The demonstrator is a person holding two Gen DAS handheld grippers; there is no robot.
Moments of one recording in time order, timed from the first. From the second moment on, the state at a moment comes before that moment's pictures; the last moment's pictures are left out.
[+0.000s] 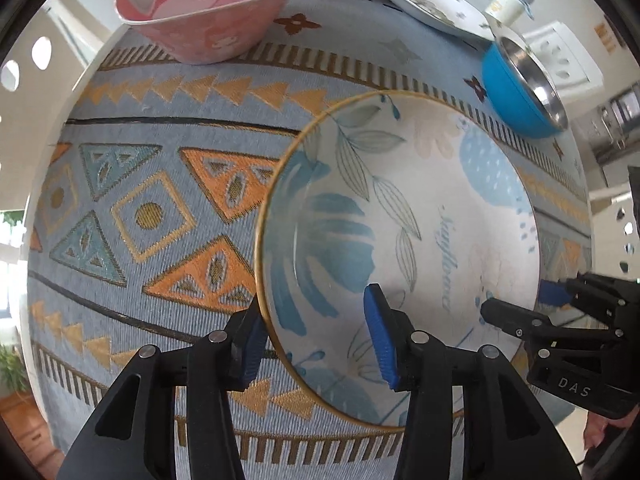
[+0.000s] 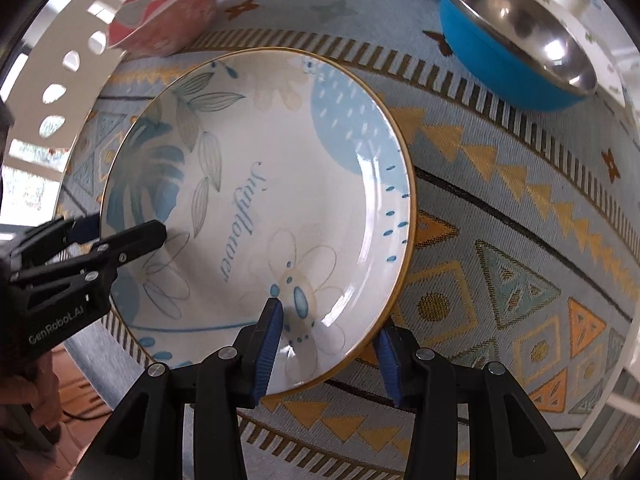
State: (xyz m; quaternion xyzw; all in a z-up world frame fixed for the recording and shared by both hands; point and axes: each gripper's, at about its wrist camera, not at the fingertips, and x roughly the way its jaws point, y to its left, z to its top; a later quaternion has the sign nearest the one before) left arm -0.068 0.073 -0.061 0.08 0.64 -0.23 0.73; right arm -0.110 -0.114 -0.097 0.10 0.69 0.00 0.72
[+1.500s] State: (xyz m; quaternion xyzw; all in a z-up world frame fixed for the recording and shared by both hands) left arm -0.030 0.051 -0.060 0.08 0.66 -0.20 0.72; right arm -0.074 -0.139 -0.107 0.14 0.69 -0.01 0.71
